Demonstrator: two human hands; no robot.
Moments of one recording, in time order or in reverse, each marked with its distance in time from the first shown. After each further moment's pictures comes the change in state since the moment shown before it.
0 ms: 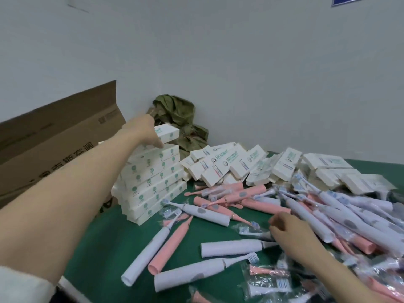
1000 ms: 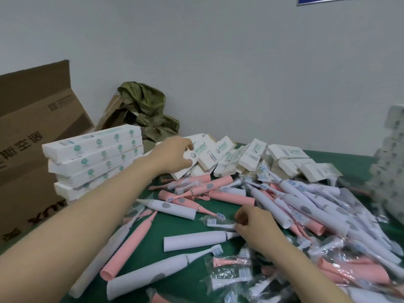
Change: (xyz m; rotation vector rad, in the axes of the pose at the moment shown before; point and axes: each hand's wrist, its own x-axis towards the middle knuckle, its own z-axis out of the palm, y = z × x) left_hand -0.021 0.099 0.088 -0.151 0.011 0.521; right_hand 0.011 0.003 0.003 -0.039 0.011 -0.033
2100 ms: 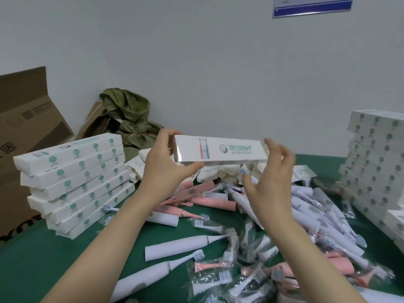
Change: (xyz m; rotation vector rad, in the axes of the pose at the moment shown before) left_hand -0.055 0.072 0.005 -0.872 0.530 0.086; right_hand -0.007 -0.012 -0.068 0.150 0.827 -0.218
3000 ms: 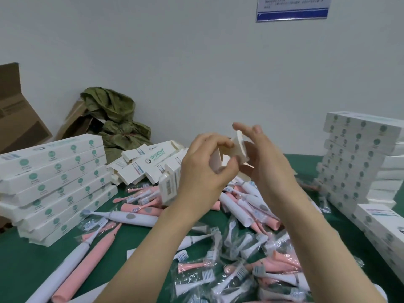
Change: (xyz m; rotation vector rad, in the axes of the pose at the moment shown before) left_hand -0.019 0.063 0.068 -0.060 0.029 0.253; right_hand 0.031 -0.041 -0.053 0.793 -0.349 0.302
